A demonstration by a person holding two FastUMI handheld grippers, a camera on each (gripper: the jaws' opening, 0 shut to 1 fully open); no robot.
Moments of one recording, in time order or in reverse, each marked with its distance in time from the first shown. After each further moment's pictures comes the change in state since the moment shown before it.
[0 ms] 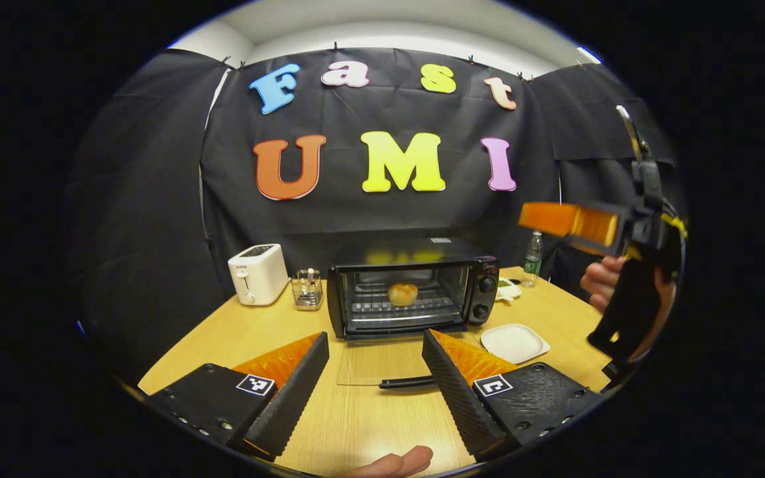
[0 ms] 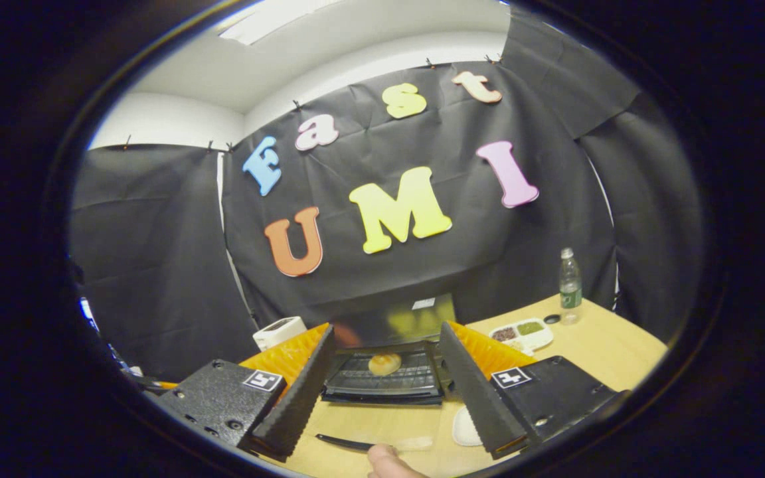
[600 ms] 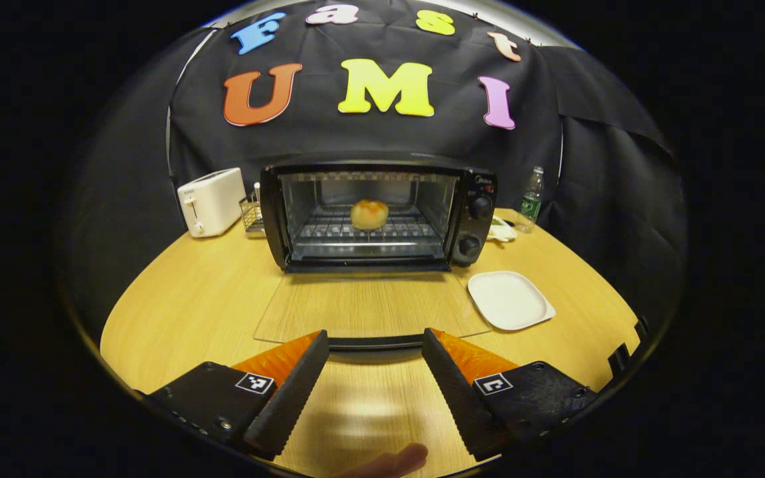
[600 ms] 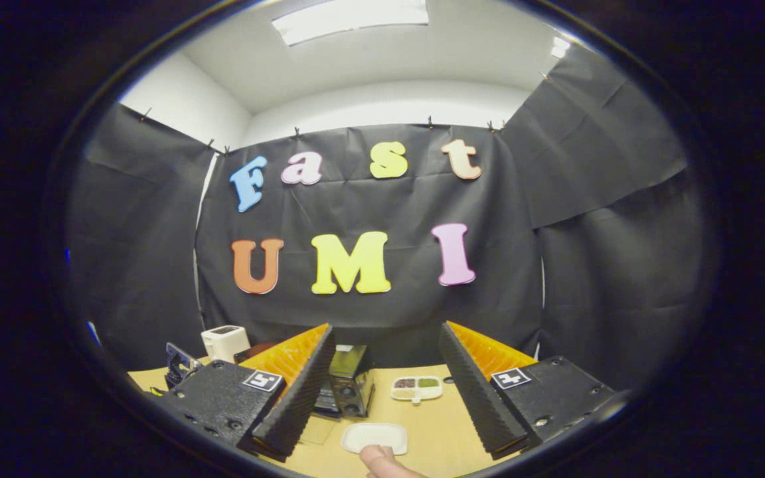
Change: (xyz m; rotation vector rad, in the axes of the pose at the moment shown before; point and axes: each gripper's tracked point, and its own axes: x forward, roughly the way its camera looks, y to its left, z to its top) left arm 0.062 -0.060 -0.101 -0.046 0.291 -0.066; right arm -0.119 -0.081 0.108 -0.262 -0.131 -0.203
